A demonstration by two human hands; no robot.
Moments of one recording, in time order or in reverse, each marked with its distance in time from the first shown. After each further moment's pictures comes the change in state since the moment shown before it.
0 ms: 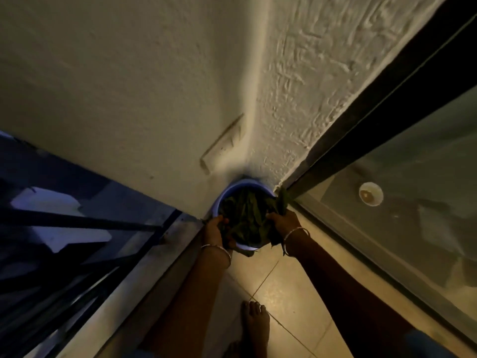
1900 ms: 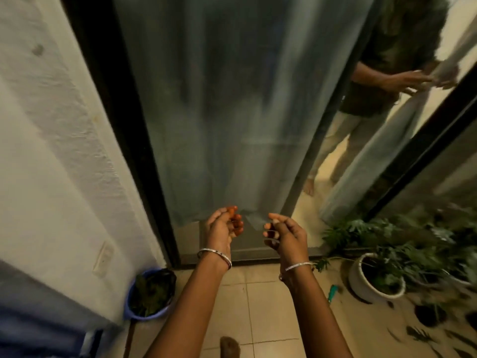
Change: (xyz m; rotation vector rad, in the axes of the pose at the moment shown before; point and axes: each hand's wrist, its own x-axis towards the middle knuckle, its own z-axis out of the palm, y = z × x) left_hand -0.592 -0.143 0.050 0.567 -0.931 0.377; right_hand -0.613 -0.009 -0.235 0.812 0.684 -0.659
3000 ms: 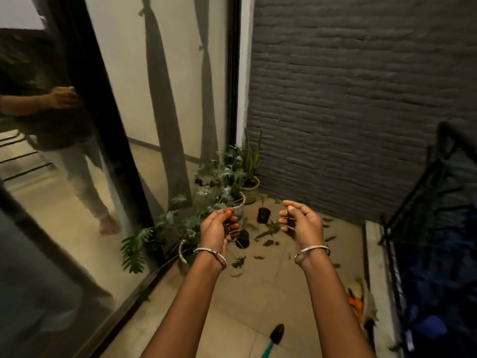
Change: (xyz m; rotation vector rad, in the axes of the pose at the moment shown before) left_hand -0.305 -0.336 0.403 0.449 -0.882 -0.337; right_hand -0.174 -0.127 -0.585 0.244 0.998 -0.358
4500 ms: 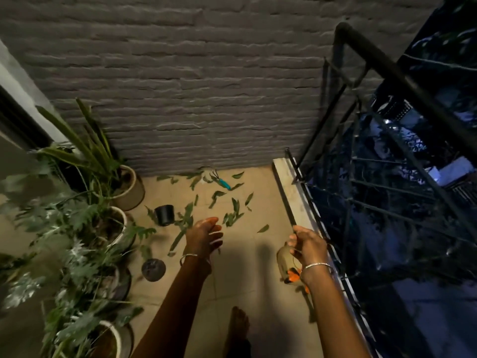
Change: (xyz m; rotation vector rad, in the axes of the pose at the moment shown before) left_hand 0.463 -0.225 0.372 0.424 -0.322 -0.540; right_hand 0.462 0.087 -0.223 0.117 0.892 0.330
